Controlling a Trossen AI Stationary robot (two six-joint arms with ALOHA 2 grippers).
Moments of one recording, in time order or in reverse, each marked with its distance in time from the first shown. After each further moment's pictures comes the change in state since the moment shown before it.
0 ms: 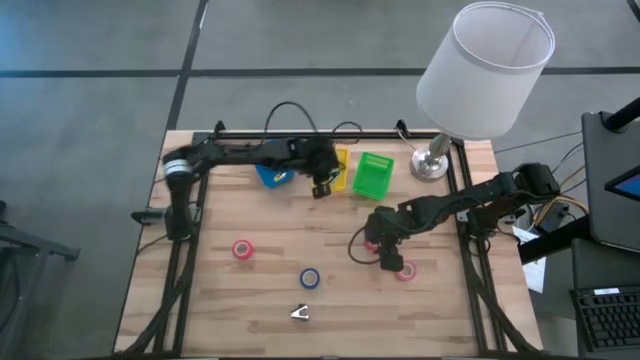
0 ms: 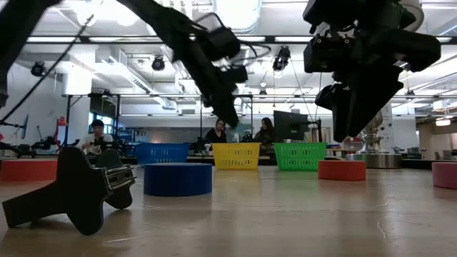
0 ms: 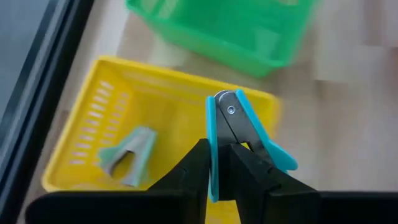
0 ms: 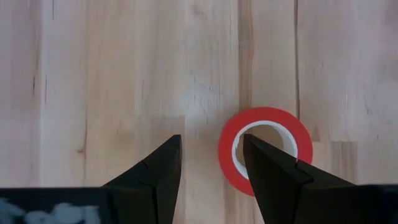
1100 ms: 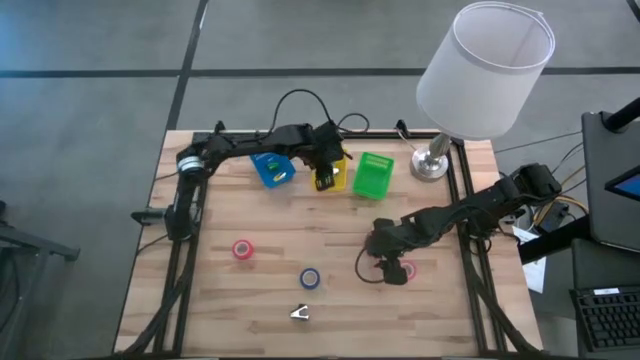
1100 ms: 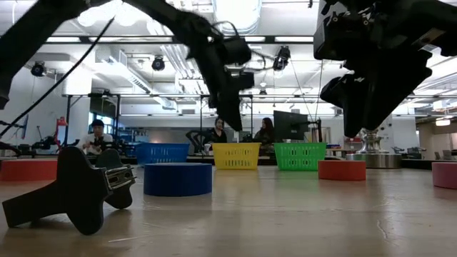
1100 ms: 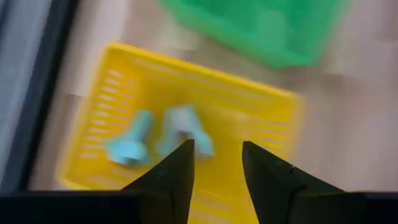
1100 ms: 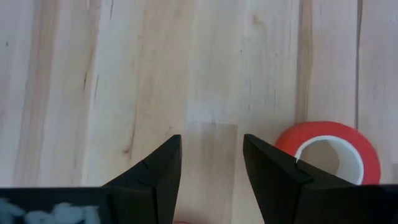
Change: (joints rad) left arm 0.032 0.118 0.272 -0.305 0.051 -0.016; right arm 0.122 0.000 -0.010 0.069 0.010 0.049
